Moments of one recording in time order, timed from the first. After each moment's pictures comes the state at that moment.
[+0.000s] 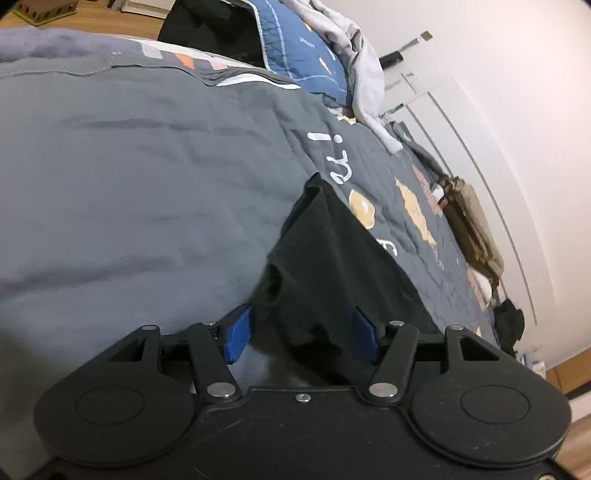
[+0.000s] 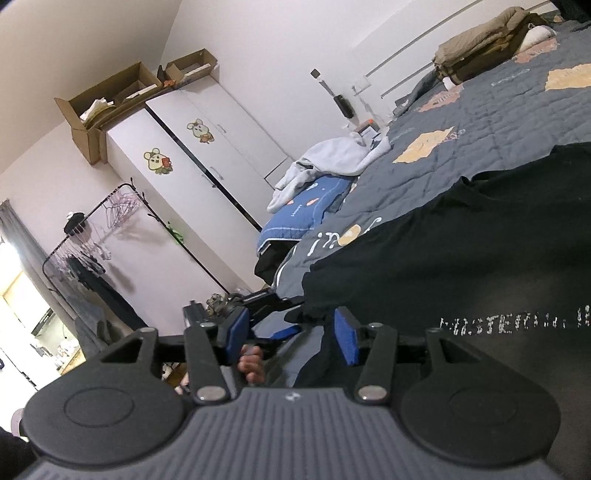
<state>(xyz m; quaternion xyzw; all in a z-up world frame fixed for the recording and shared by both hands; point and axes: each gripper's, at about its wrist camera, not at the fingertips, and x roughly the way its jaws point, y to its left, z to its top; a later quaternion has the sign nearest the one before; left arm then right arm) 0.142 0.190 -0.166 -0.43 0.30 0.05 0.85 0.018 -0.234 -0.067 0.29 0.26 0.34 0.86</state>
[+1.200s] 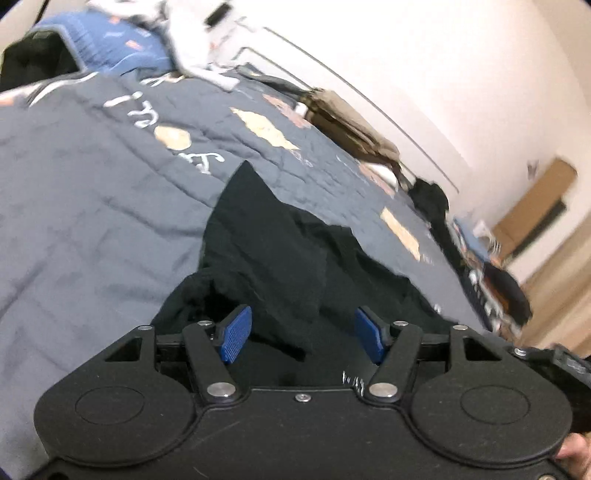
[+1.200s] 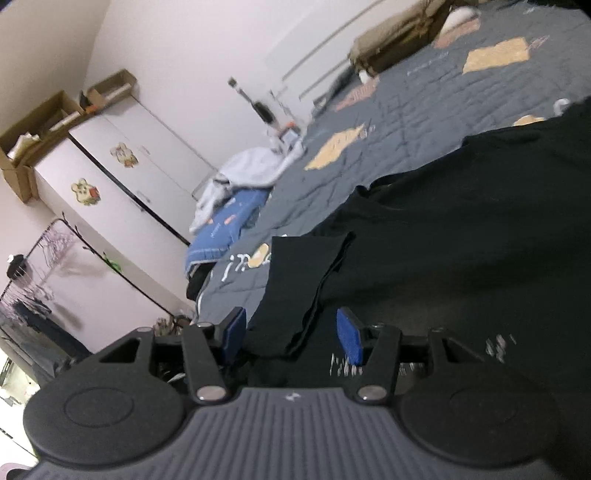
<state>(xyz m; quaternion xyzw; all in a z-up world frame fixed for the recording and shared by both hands) 0.105 0.061 -0.119 -0.28 0.31 -0.15 0.90 0.098 -0.282 -0.100 0.32 0.31 0.23 0.86</state>
